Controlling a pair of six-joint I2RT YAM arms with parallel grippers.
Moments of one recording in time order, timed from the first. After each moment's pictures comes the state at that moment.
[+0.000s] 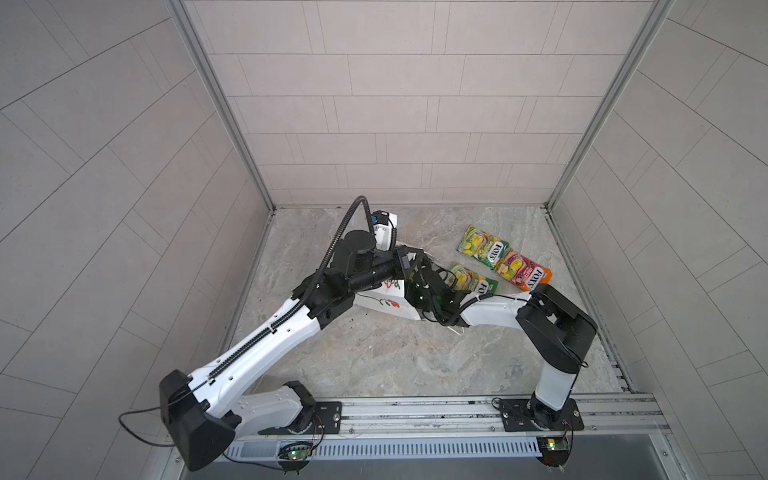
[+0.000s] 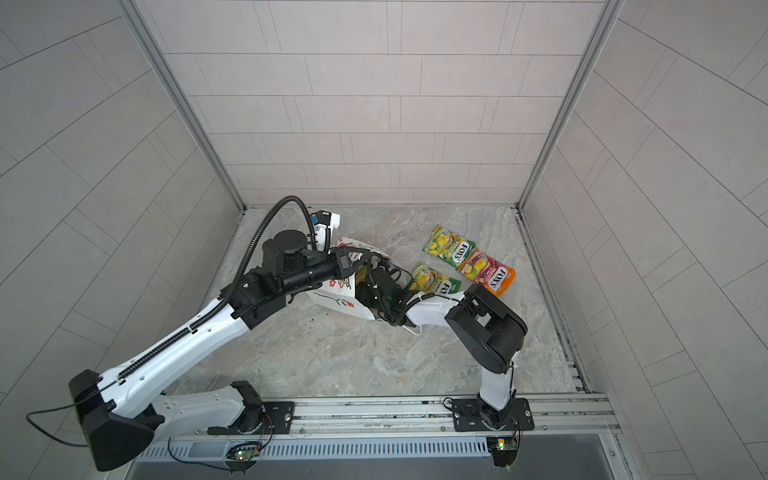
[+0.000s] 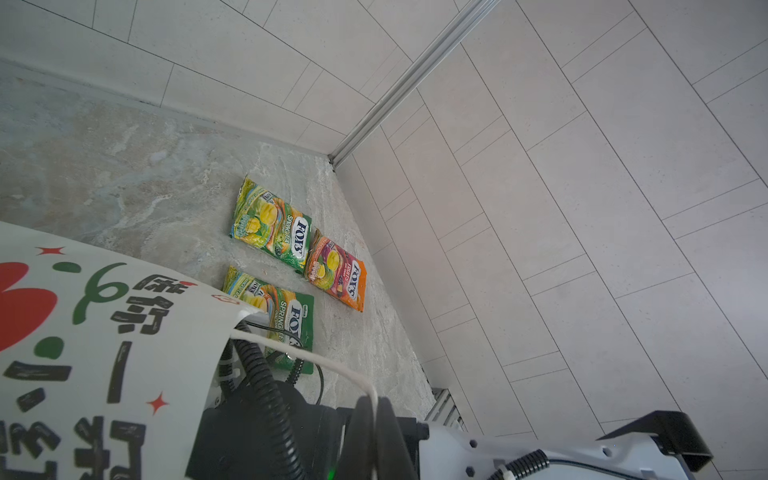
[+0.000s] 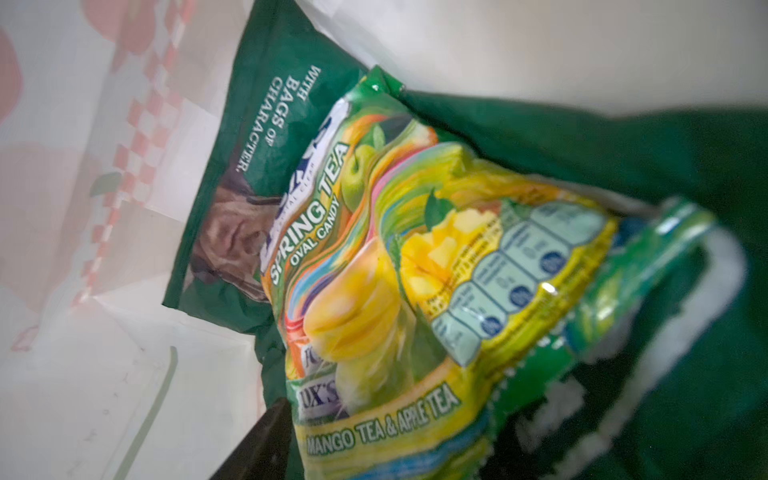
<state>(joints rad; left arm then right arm) -0.73 1.17 1.14 -0.23 0.23 -0.77 0.77 1.81 0.94 0.22 0.03 0.90</state>
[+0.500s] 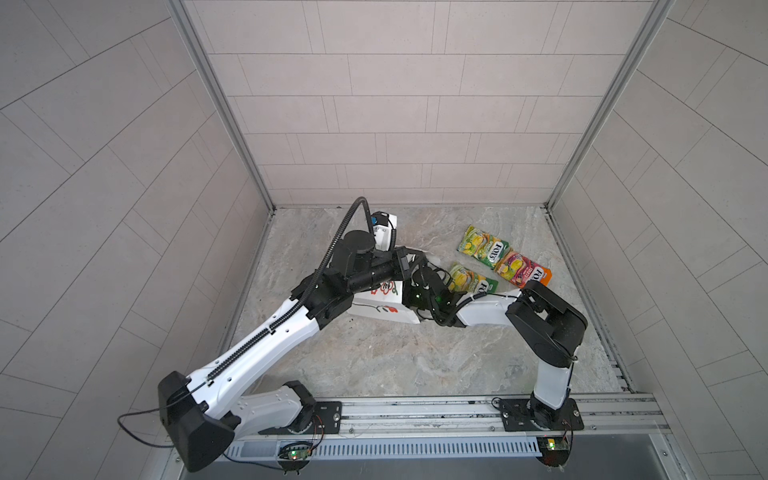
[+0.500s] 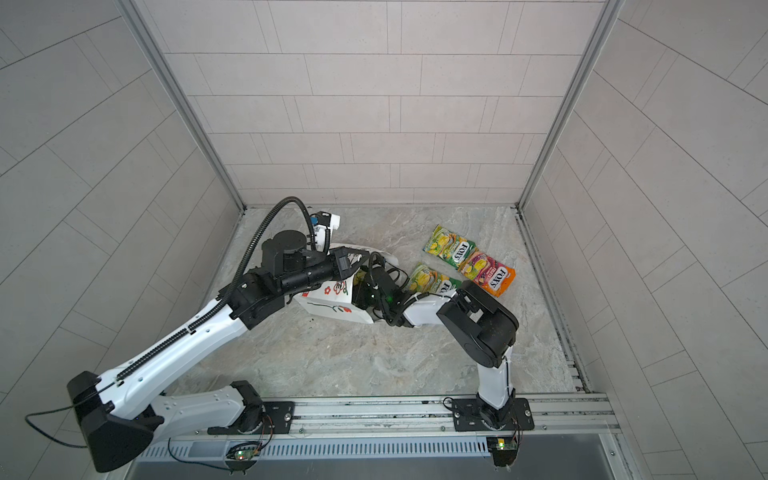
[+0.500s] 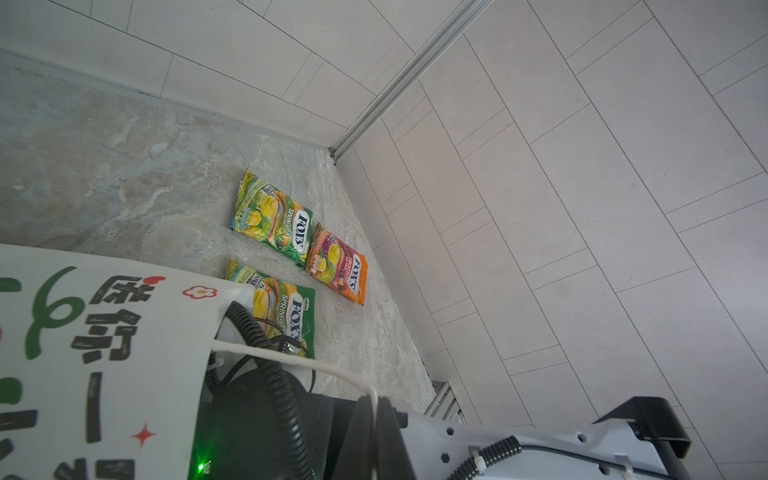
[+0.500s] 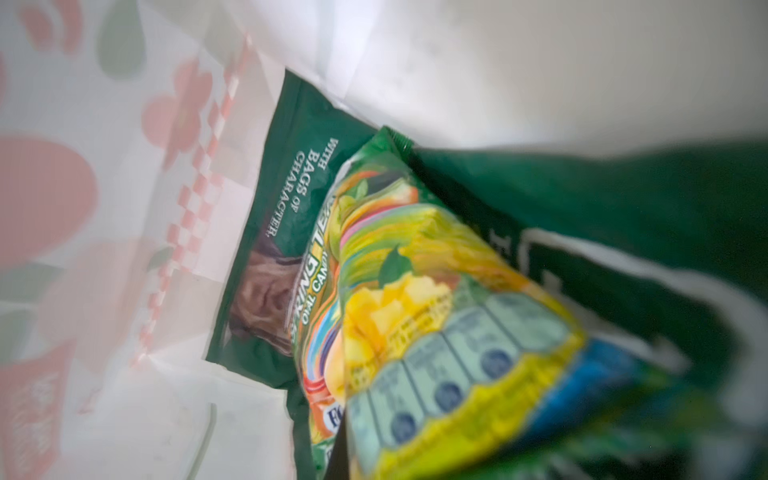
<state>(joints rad) -0.73 1.16 1.14 -0.28 0.21 -0.76 0.77 1.86 0.93 0.41 -0.05 0.92</state>
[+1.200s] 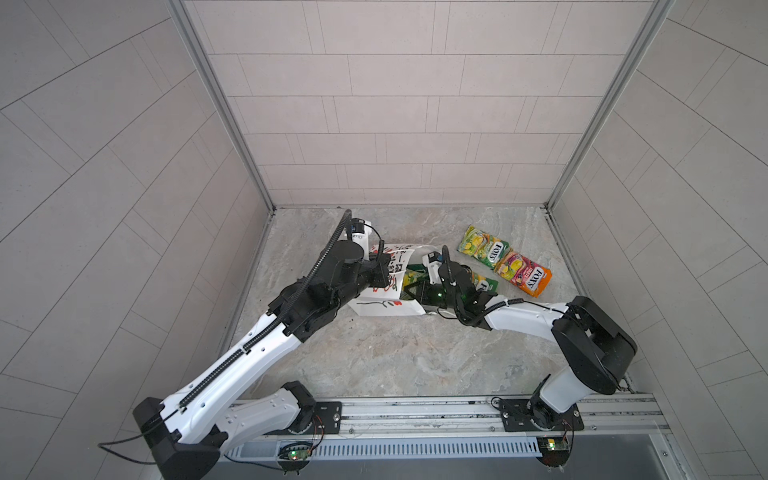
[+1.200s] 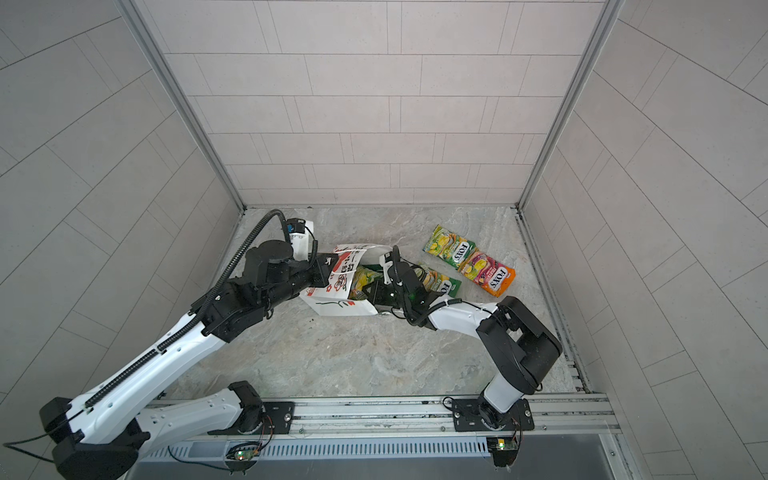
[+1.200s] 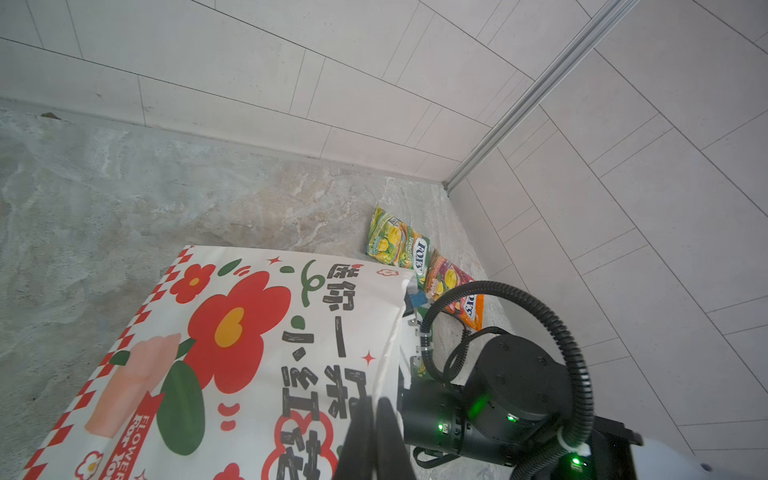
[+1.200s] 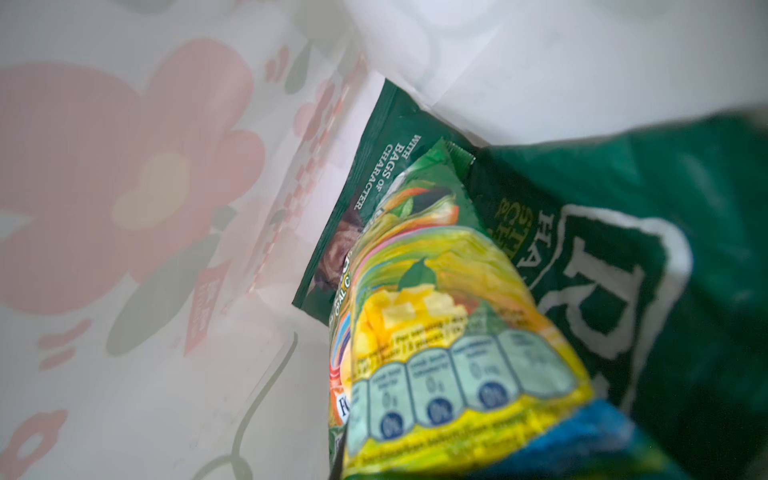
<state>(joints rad) -0.73 1.05 1.14 -0.52 -0.14 -0.60 0.68 1.58 0.79 0.30 -0.26 0.83</state>
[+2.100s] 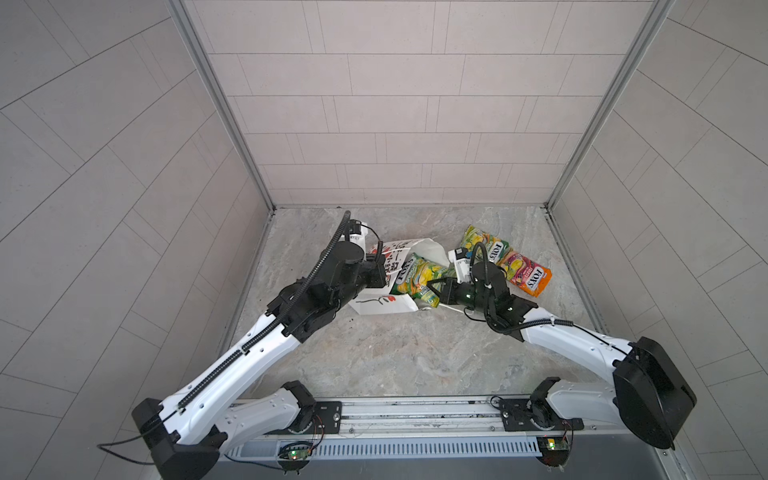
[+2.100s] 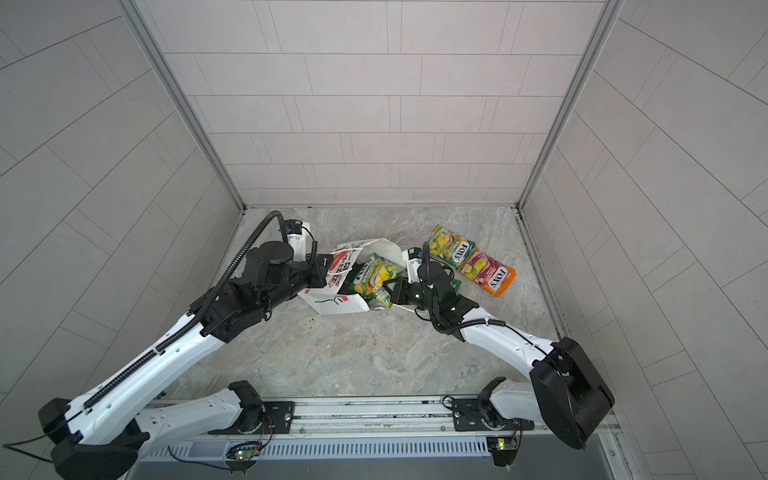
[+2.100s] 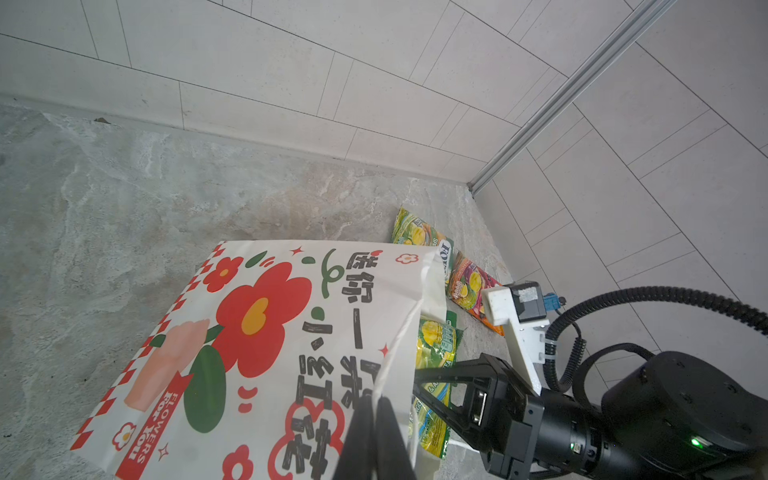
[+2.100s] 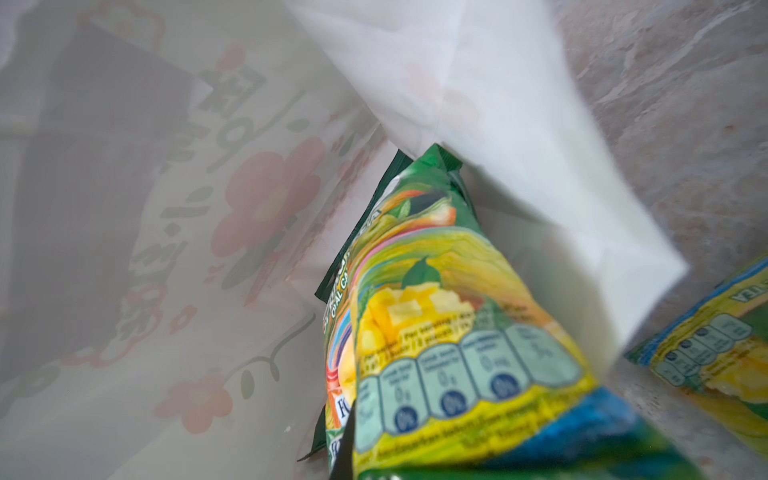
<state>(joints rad) -0.73 1.04 1.14 -0.55 -0.18 -0.60 0.56 1.25 0.66 0.18 -0.30 0.73</state>
